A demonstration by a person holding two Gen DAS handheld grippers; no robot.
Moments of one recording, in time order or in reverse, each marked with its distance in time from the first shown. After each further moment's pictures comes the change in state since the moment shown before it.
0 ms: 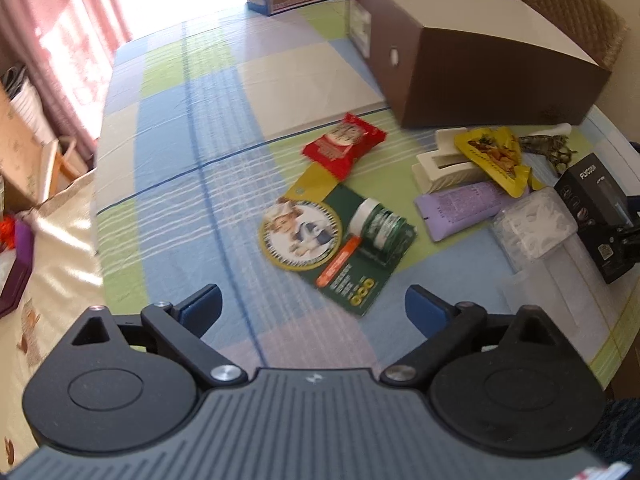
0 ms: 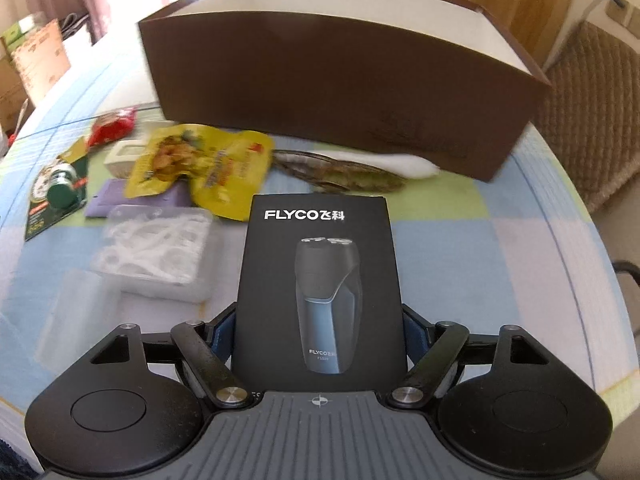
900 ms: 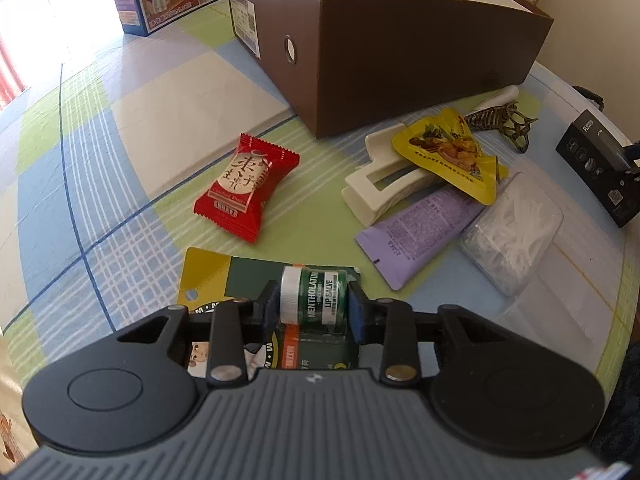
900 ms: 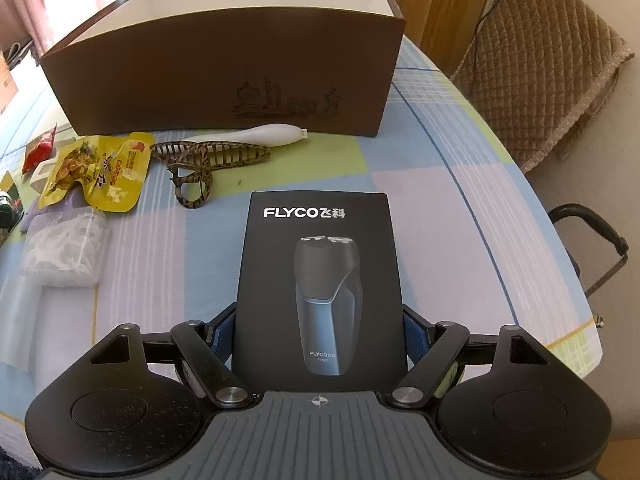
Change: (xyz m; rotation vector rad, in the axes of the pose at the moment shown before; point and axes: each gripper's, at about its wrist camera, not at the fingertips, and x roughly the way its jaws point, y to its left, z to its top) left arm 0.067 -0.026 0.037 0.225 0.006 -0.190; right arm -0.011 -0.073 -0.012 0.123 0.035 -0.070
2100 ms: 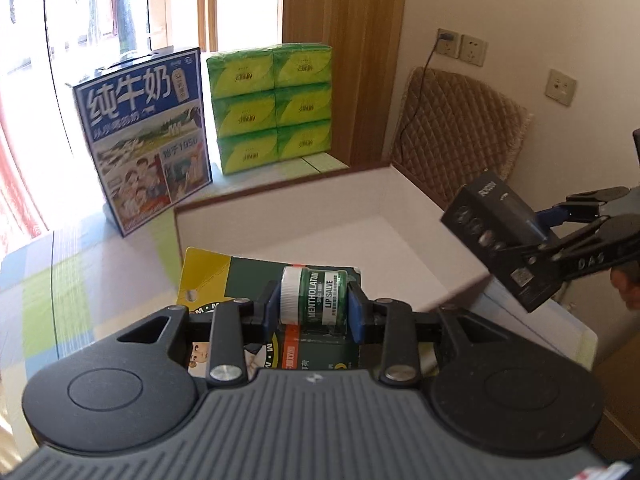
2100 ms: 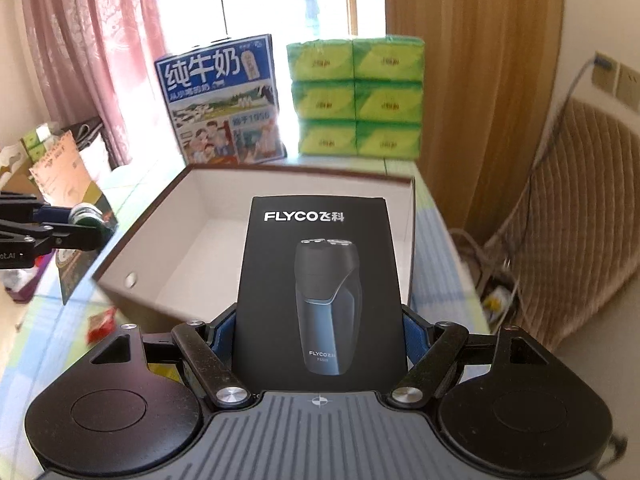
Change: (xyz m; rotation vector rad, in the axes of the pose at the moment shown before) left arm -0.077 -0.072 0.204 -0.048 -0.344 0.014; right arm -0.061 -0.036 0.187 -0.068 -0.294 0.201
